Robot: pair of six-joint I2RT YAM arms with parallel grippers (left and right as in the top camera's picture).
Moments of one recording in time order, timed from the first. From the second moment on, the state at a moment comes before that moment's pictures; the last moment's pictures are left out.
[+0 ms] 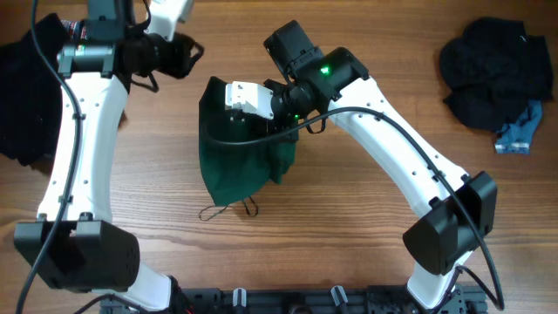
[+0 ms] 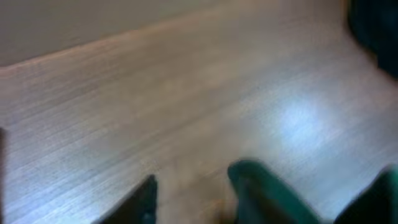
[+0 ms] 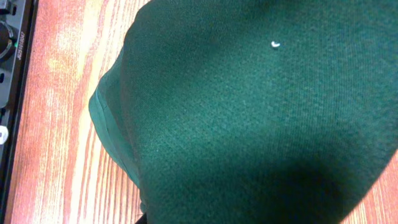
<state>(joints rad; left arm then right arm) 0.00 1.73 1.71 -0.85 0.44 0.24 0.62 1.93 1.85 -1.11 -0.49 -0.87</state>
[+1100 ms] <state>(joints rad) 0.00 1.68 1.79 -1.14 0.42 0.86 0.62 1.93 1.85 -1.08 -0.46 -0.71</state>
